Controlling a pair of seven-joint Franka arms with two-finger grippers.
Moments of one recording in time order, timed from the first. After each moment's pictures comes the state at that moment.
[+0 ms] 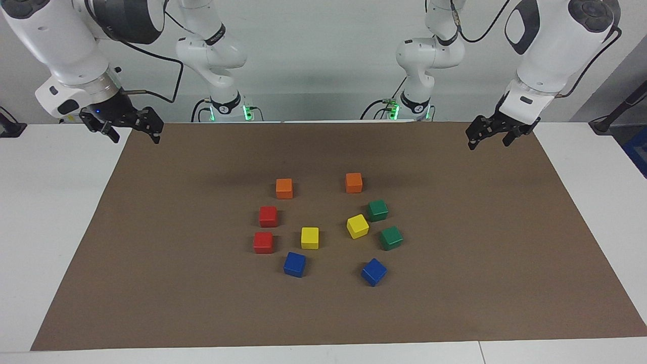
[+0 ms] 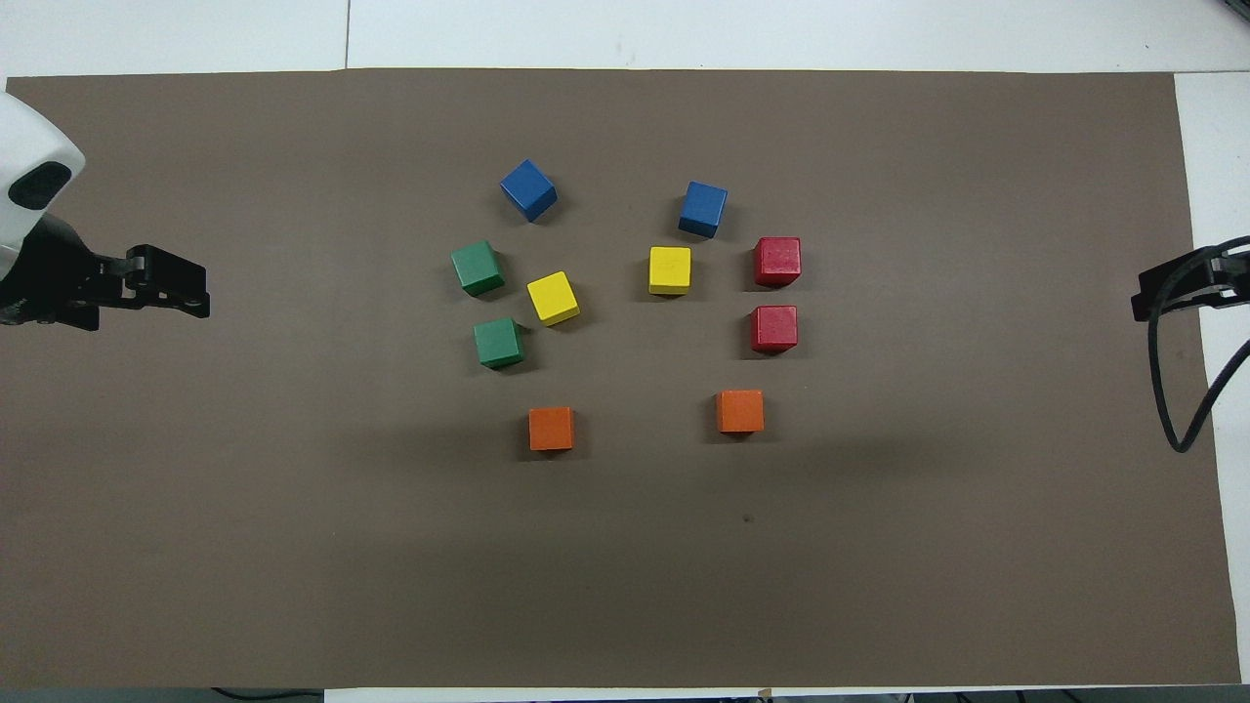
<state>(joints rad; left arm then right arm) -0.06 0.03 -0.05 -1.59 0.00 1.55 -0.14 -0.08 0.05 0.00 -1.52 -0.05 1.46 -0.06</state>
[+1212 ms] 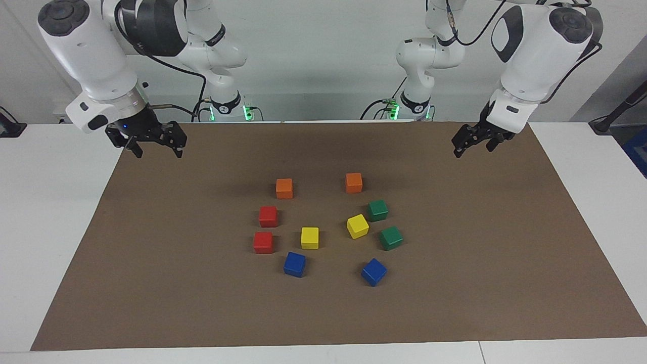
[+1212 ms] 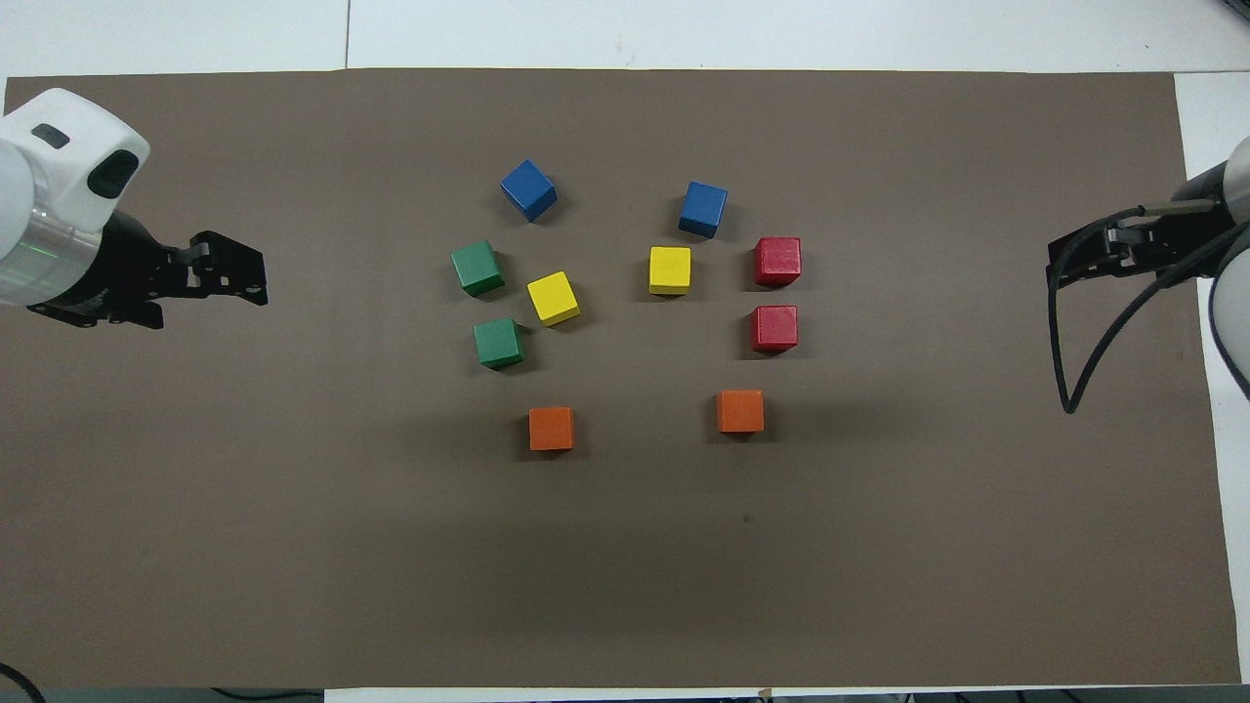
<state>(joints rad) -0.11 0.05 -0.06 -1.62 -0.04 1.63 -0.29 -0.04 0.11 0.05 -1.53 -0.02 1.57 0.04</state>
